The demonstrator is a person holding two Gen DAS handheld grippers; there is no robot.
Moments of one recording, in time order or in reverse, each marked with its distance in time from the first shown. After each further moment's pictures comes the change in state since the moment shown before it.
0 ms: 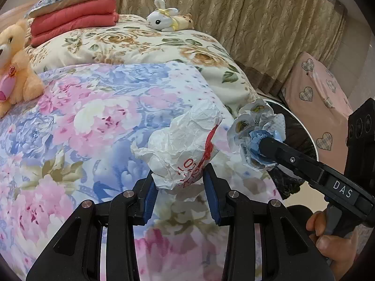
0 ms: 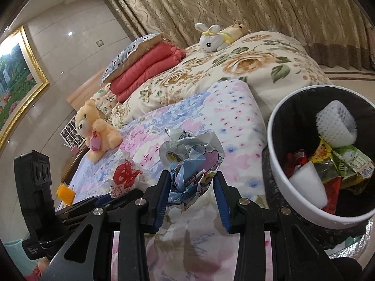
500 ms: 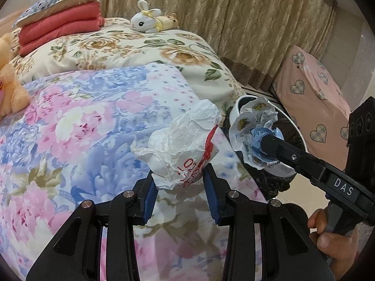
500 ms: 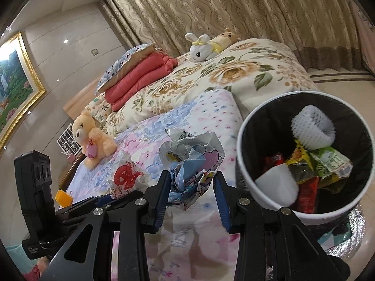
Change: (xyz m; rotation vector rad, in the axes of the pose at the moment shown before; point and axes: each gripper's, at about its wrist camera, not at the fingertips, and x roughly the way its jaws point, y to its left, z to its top) left arm 0.003 -0.034 0.005 0.055 0.004 -0.039; right arm -0.032 -0.021 0.002 0.022 -0.050 -0.043
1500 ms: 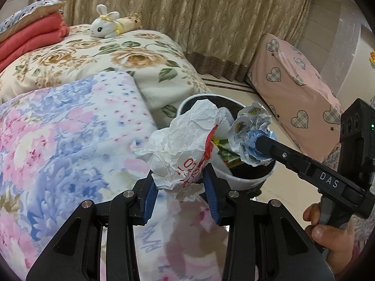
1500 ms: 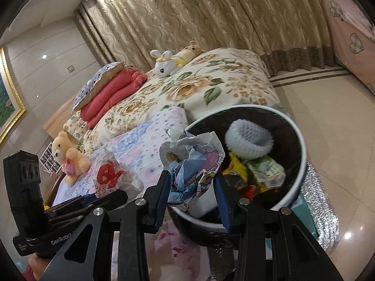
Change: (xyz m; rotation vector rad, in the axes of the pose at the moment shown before) left arm 0.027 -0.076 0.021 0.112 0.021 -0.122; right arm -0.046 -0.070 0.015 0.075 -0.060 -0.137
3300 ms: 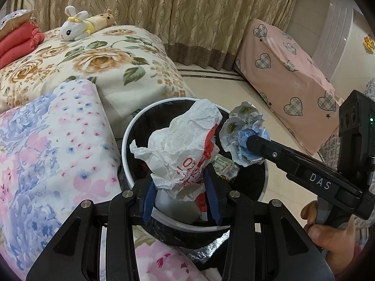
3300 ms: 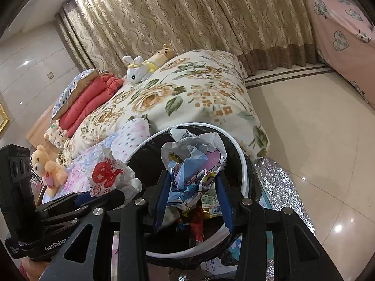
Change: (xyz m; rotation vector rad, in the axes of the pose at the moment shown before) left arm 0.060 -0.052 0.039 0.078 0.063 -0.047; right arm 0.009 -0.056 0.033 0.033 0.017 -0.100
